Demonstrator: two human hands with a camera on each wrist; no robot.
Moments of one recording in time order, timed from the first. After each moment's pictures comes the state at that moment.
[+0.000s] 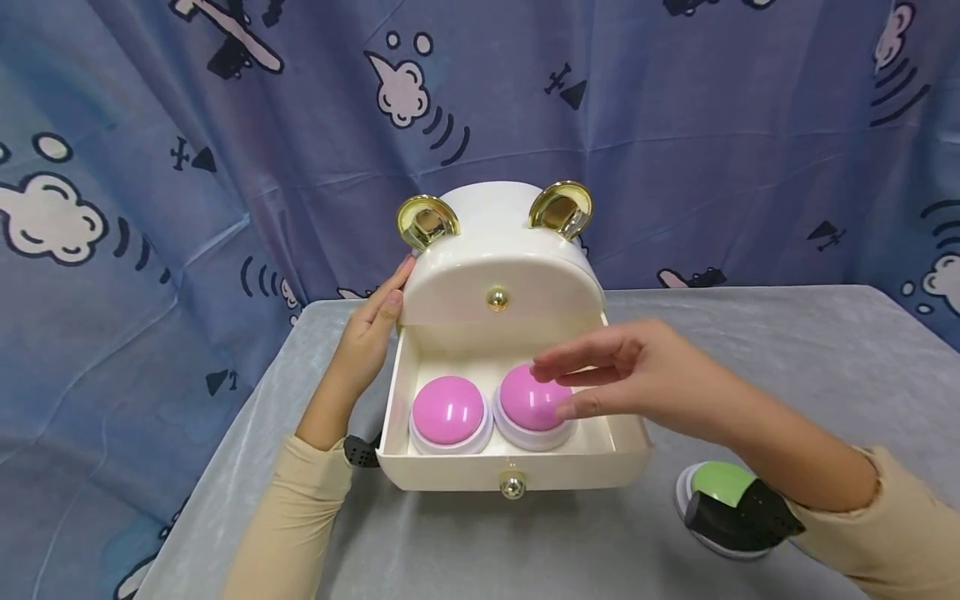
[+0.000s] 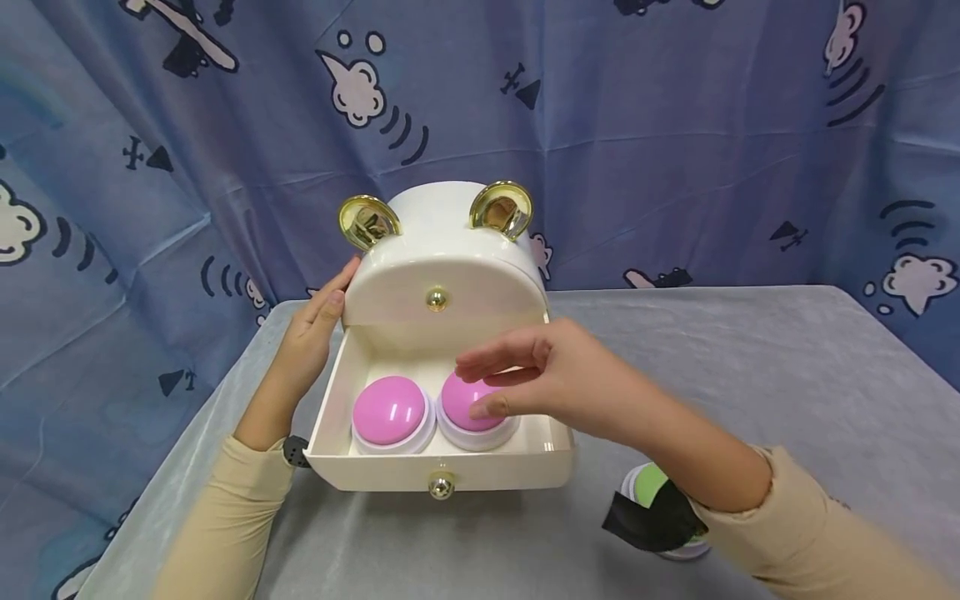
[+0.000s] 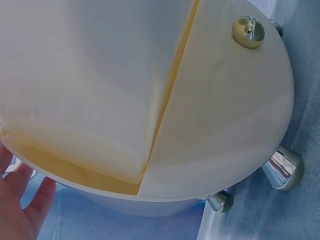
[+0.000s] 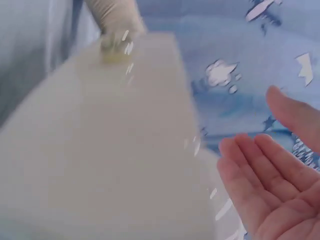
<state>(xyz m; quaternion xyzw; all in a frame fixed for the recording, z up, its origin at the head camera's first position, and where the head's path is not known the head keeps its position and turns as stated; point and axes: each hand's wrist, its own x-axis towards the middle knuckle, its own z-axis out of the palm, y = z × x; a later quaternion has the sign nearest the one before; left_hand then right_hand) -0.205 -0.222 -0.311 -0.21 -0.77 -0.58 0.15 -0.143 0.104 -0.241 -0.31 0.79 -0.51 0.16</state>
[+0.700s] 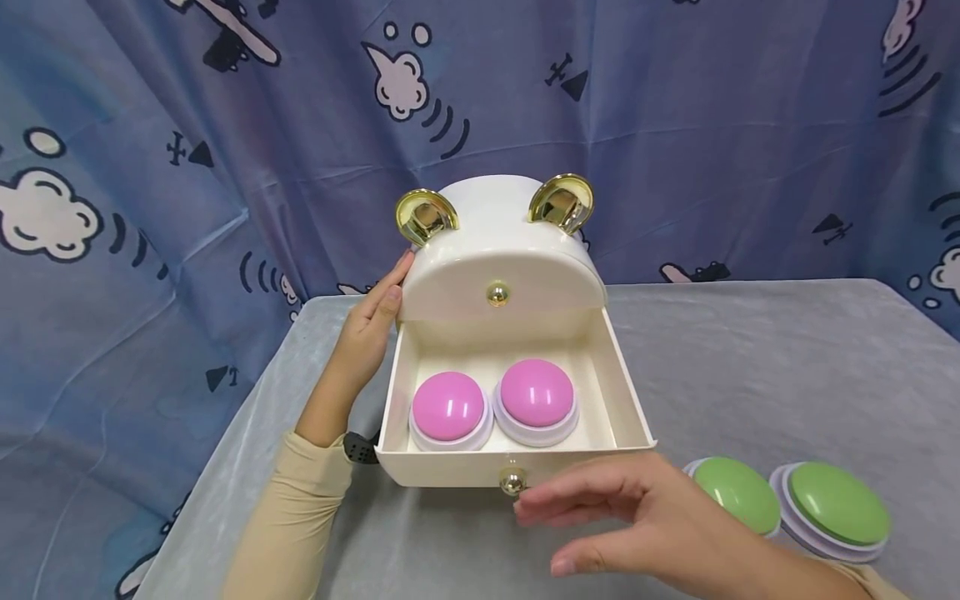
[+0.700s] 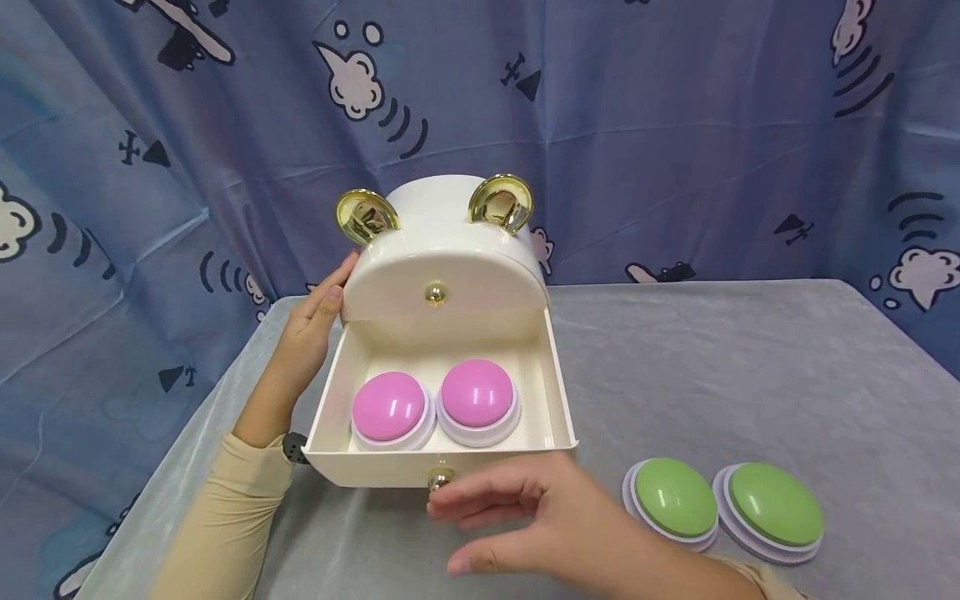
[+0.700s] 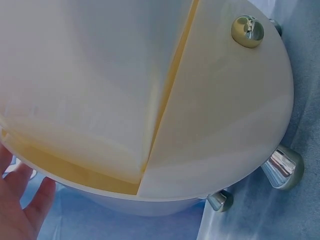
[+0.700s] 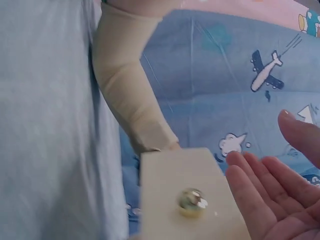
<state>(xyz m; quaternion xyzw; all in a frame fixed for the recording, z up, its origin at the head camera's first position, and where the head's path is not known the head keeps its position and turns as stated) -0.206 -0.222 -0.309 -0.20 -0.78 -0.57 0.15 -0.077 0.104 -0.317 -0.41 0.63 -0.63 0.20</state>
